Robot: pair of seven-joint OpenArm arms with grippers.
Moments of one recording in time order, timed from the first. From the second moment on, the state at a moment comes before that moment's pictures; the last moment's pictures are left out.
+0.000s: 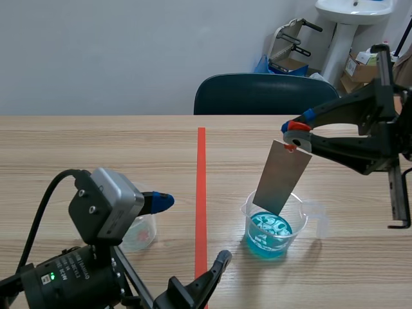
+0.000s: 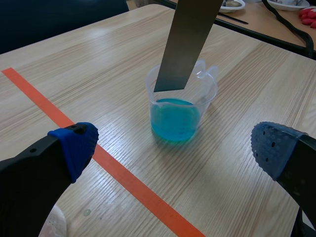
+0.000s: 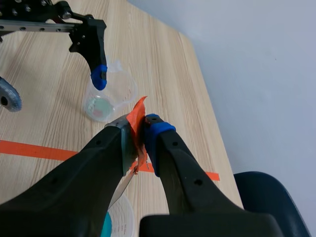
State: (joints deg) left arm 18.0 -35.4 37.0 101.4 -15.5 -8.7 -15.5; right arm -0.6 52.7 -14.0 96.3 -16.0 45.3 53.7
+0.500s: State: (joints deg) left arm 17.7 -35.4 37.0 101.4 -15.5 -8.7 -15.7; right arm -0.6 63.6 -14.0 103.3 -7.3 45.4 53.7
